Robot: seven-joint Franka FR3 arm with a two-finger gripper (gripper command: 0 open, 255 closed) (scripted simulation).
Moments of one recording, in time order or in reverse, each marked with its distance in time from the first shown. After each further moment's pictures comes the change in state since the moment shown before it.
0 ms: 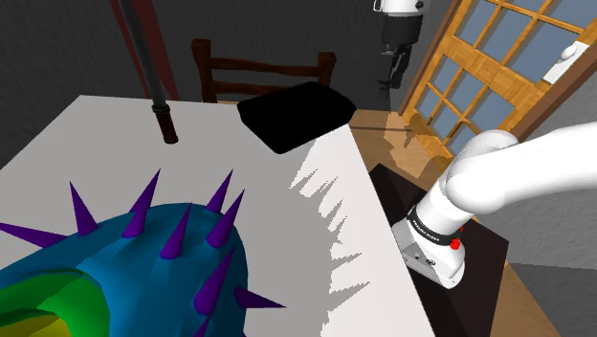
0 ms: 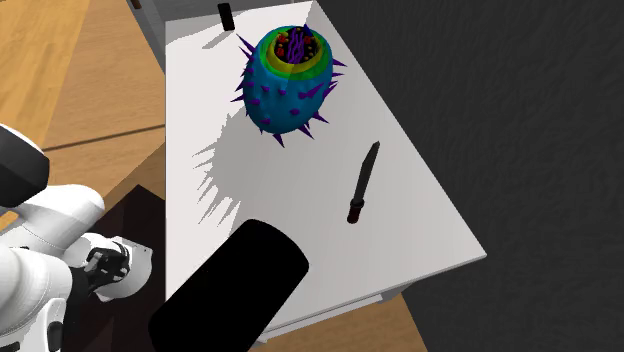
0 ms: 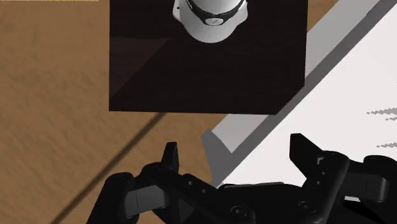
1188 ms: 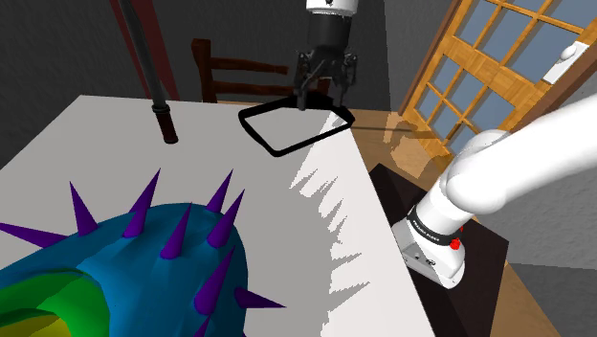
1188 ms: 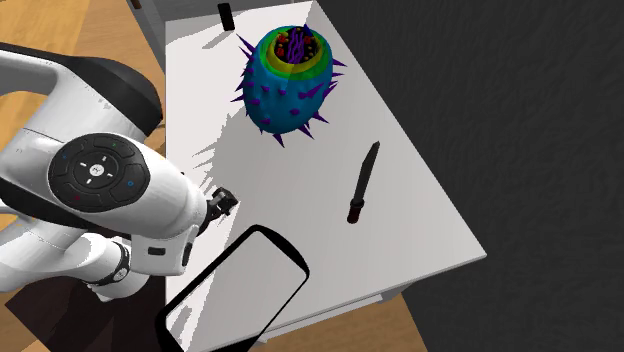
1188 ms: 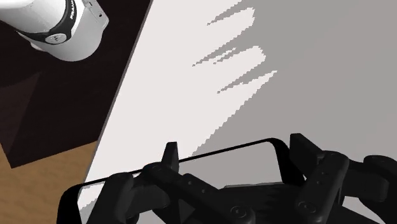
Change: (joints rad) arm 0.011 0.260 0.298 0.181 0.365 0.139 0.646
